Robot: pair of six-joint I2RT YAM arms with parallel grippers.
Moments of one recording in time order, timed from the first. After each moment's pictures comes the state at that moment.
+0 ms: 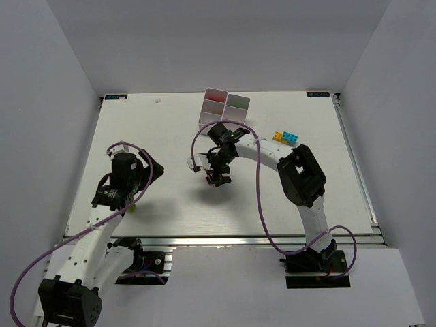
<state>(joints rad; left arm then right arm) -0.18 0.83 0.68 -0.51 -0.10 -0.73 0.77 2.12 1.65 -0.79 -0.54 -1.18</state>
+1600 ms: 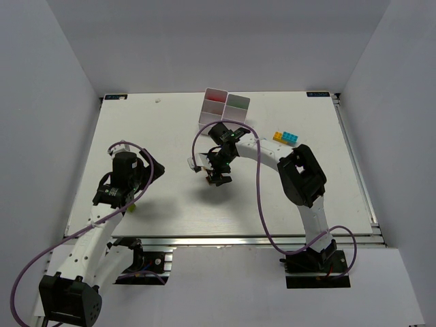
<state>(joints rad) -0.18 0.85 0.68 -0.49 -0.10 -0.73 0.77 2.12 1.65 -0.79 -0.54 -1.20</state>
